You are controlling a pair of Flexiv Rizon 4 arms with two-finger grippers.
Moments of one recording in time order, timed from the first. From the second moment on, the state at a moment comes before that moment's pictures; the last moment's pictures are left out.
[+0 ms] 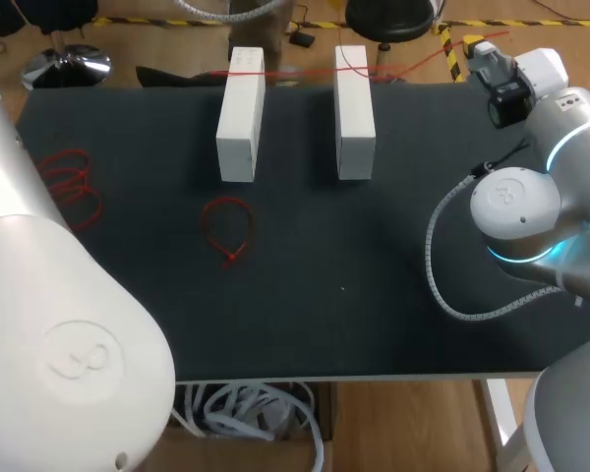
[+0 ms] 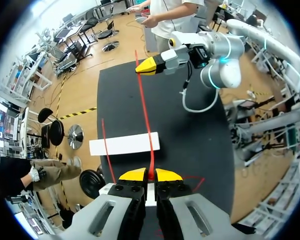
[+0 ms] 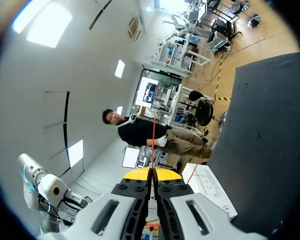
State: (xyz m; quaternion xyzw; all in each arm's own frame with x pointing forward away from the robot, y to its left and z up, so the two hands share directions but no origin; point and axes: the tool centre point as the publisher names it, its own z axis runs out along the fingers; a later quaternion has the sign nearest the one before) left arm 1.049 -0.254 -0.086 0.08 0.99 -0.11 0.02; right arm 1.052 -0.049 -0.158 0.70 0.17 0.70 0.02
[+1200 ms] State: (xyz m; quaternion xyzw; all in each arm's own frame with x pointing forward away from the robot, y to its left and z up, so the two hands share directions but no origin) left arm 1.052 -0.265 -0.081 0.11 0.99 -0.11 0.01; right arm 1.056 -0.055 -0.157 0.68 0.23 0.70 0.08
